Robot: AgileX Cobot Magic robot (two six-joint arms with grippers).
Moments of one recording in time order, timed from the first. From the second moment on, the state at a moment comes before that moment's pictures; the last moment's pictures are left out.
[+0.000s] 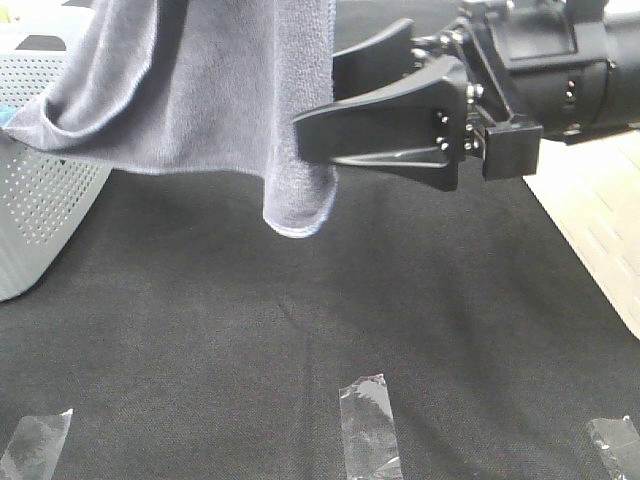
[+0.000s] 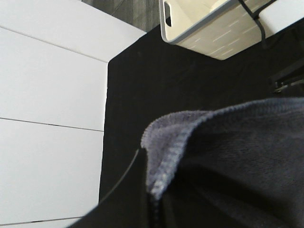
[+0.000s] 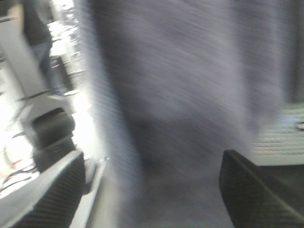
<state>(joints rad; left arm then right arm) -0.76 1.51 -1.96 0.01 0.99 1.09 0.29 1.54 -0.87 1.54 1.21 -1.94</state>
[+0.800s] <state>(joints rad) -0.76 1.53 -1.96 0.06 0.96 1.03 0.29 1.54 -0.90 1.36 1.21 -1.79</state>
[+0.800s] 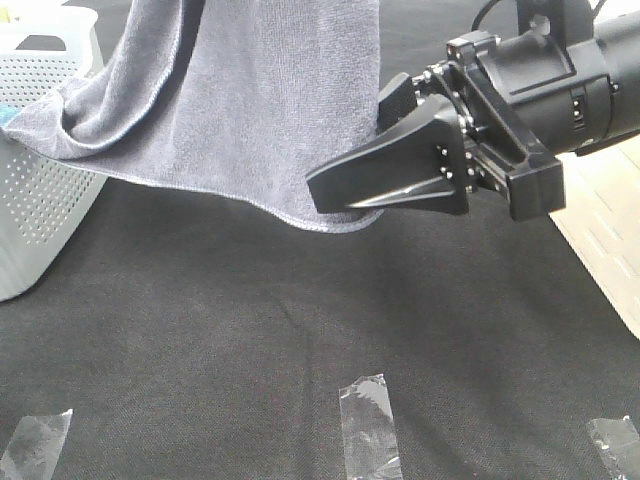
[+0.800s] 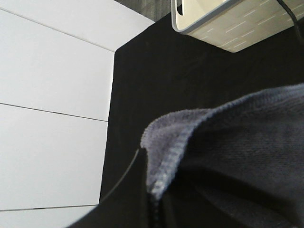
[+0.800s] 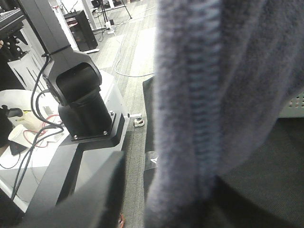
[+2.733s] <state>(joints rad) -0.69 1.63 -1.96 0.34 0.51 0.68 0.29 1.62 -2.00 0.07 0.87 -0.42</state>
